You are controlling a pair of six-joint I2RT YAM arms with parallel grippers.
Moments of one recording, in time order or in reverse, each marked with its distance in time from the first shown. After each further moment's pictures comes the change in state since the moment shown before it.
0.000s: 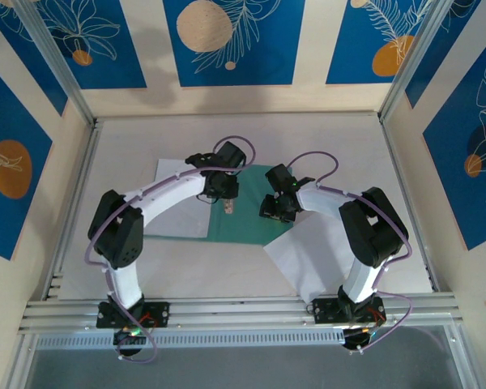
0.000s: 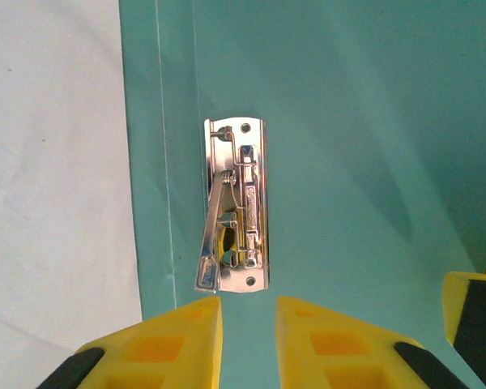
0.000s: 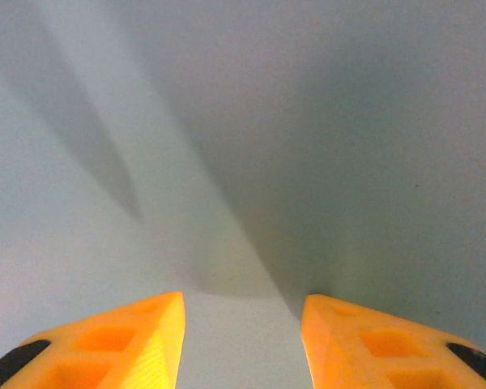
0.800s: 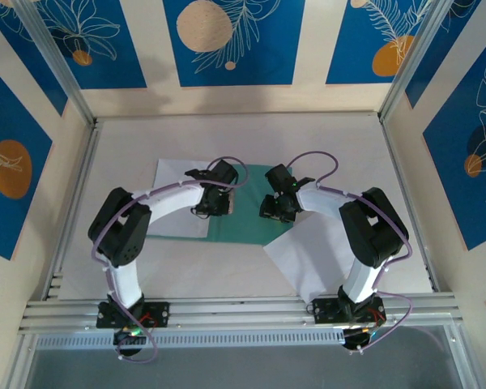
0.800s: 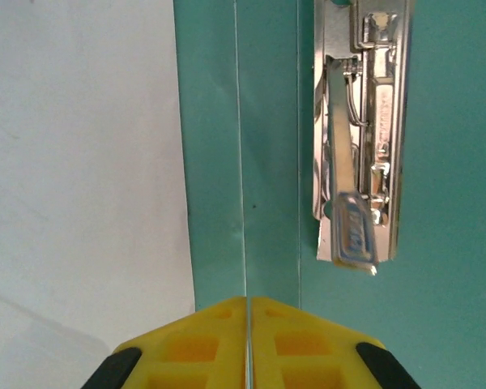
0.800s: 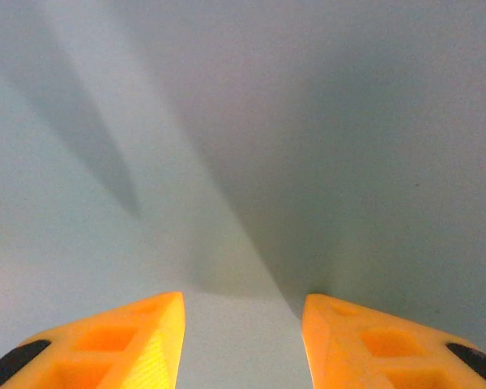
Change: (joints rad) left arm 0.033 0.031 -0.211 0.098 0.013 0.015; right arm 0.000 -0.003 -0.002 0.000 0.005 -0.004
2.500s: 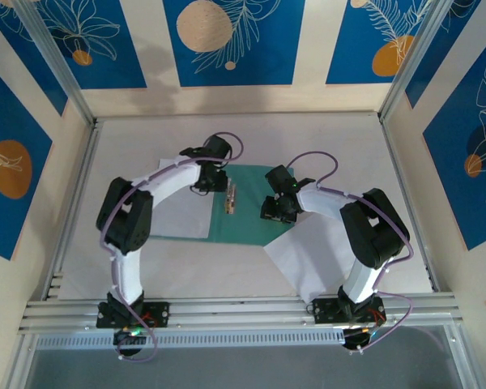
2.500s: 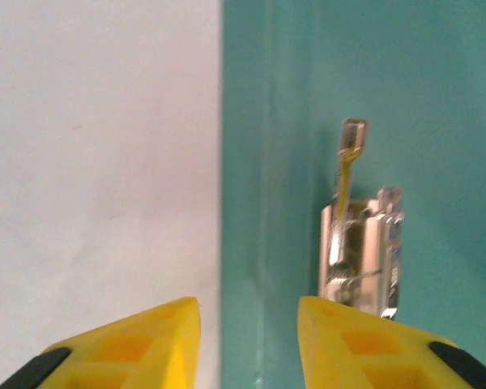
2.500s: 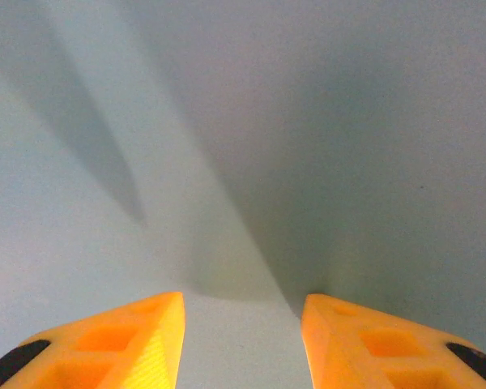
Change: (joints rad) left arm 0.125 0.070 0.200 -0.027 0.031 0.068; right arm -0.003 -0.010 -0.010 -0.016 0.016 -0.034
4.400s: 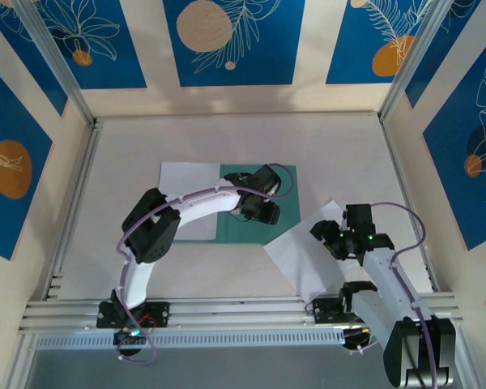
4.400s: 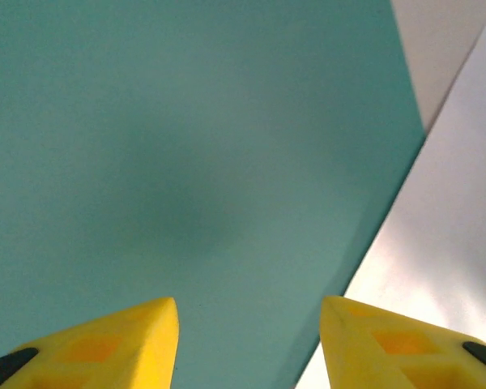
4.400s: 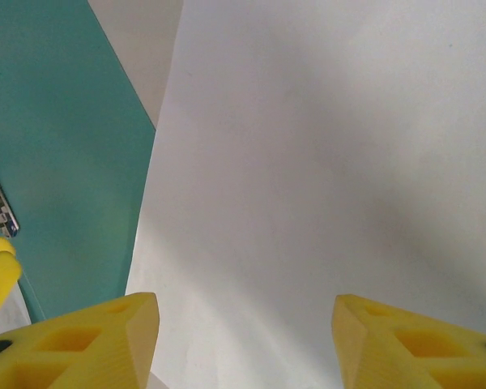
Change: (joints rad) left arm -0.352 0.120 0.089 0.068 0.232 -0.027; right arm -0.513 -0.877 -0.587 -0.101 -0.250 0.095
